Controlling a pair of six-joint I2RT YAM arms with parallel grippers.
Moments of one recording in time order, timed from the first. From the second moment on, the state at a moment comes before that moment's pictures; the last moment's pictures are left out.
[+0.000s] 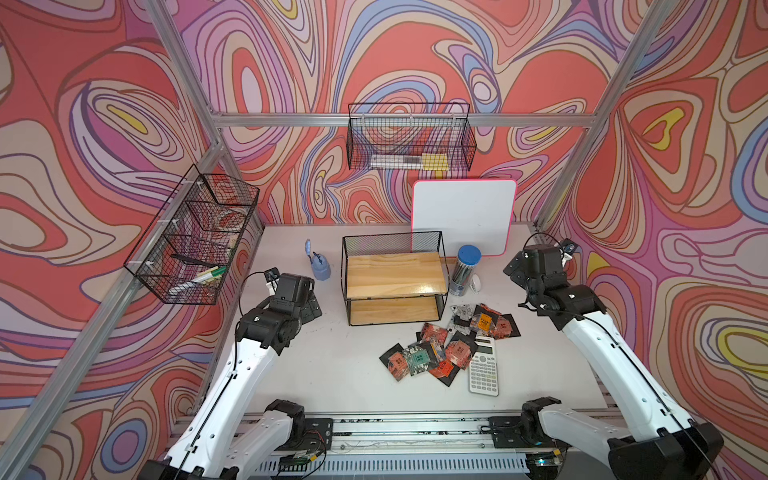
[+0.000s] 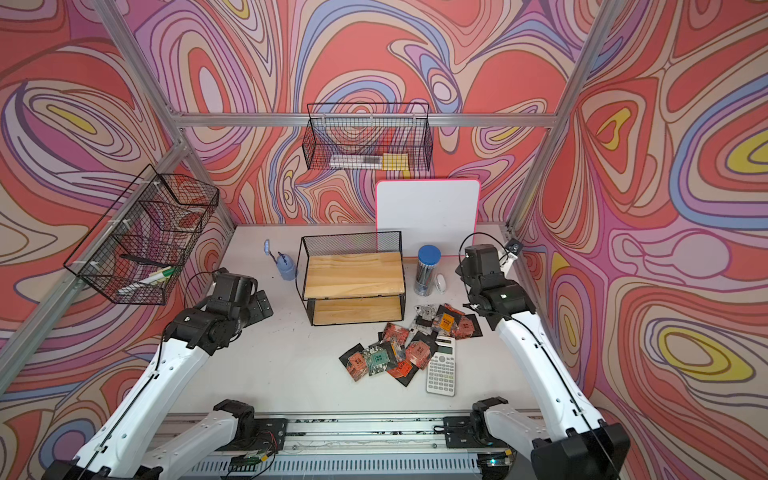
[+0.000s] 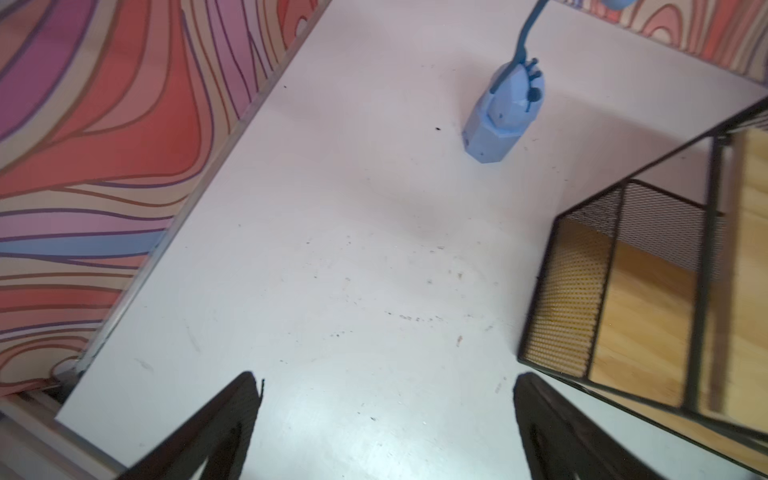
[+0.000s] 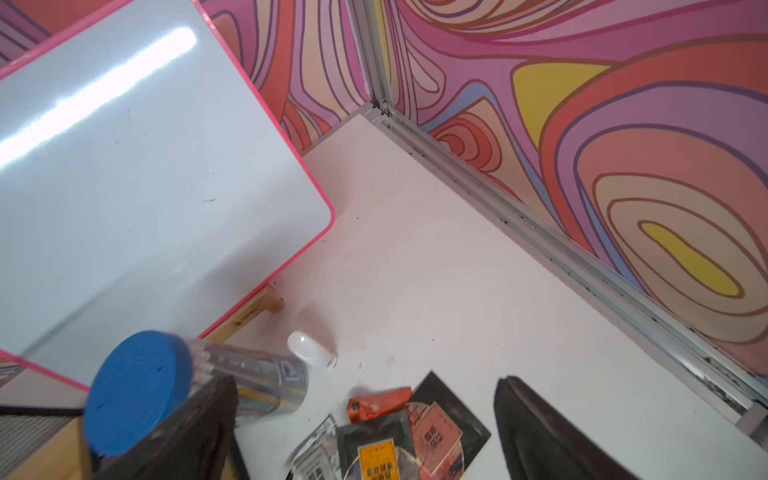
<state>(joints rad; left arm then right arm) -0.24 0.98 0.92 -0.90 -0.47 -0.52 0.14 1.11 1.00 -0.57 0.53 0.62</state>
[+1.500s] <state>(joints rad) -0.04 1.54 0.36 0.79 -0.24 0.00 0.01 1.70 0.45 1.00 0.22 0.07</state>
